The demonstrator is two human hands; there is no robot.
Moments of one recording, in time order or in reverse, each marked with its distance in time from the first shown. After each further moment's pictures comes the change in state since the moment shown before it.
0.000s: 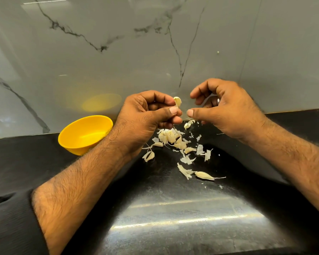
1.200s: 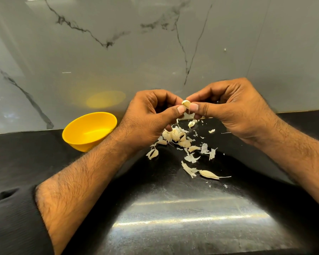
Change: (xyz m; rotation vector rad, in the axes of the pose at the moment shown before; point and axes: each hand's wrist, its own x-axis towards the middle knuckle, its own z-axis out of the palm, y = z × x) left_hand 0.002 -0.004 -0.007 0.310 -0.089 0.172; right_hand -0.004 -0.007 0.000 0.336 -0.119 -0.092
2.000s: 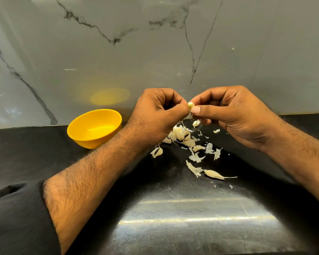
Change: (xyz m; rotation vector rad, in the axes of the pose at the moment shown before) left_hand 0.001 0.003 0.007 0.051 0.084 0.003; right_hand 0.001 0.008 0.006 0.197 -0.090 0.170
